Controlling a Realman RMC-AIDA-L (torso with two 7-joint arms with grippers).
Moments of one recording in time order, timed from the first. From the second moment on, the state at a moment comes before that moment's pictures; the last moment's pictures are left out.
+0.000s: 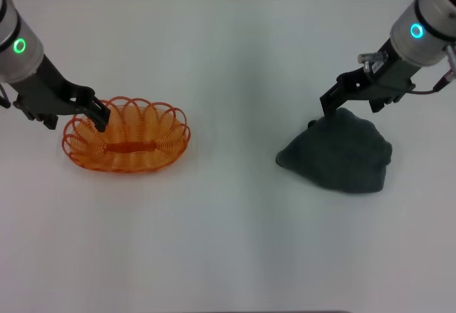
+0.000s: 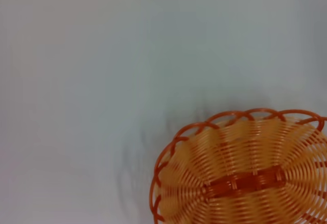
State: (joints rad) left arm -0.82 -2.04 1.19 1.10 -0.26 -1.60 0.04; right arm 0.86 2.02 -1.42 -1.04 0.47 1.53 0.12
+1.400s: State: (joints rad) left arm -0.83 -2.04 1.15 1.03 -0.25 -1.53 0.12; right arm 0.81 2.01 -1.39 -1.13 0.46 1.57 0.11
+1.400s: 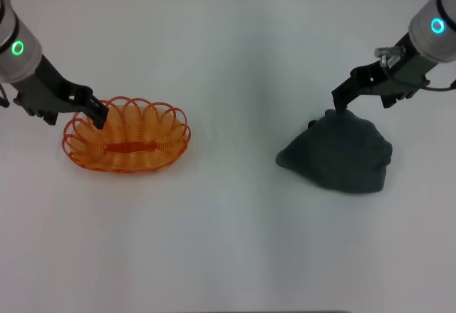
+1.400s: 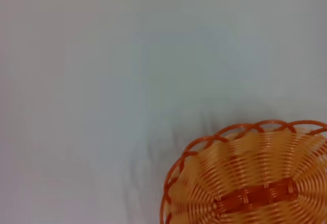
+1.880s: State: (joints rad) left arm -0.84 -2.04 1.15 0.90 -0.24 -1.38 0.24; right arm 0.78 2.01 -1.36 -1.13 0.47 1.56 0.09
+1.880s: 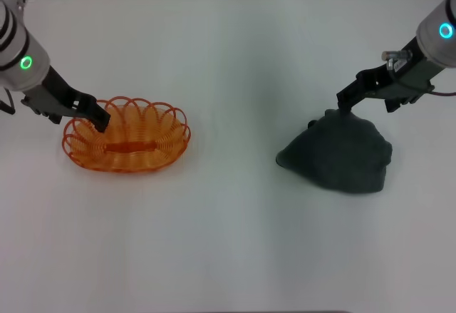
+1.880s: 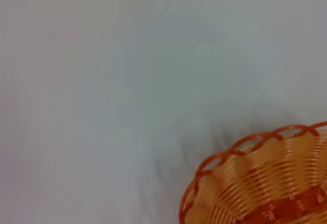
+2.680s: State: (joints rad) left arm -0.87 -2.01 1.15 0.68 -0.24 -1.20 0.28; right arm 0.78 2.02 -1.31 -1.11 0.47 1.55 0.06
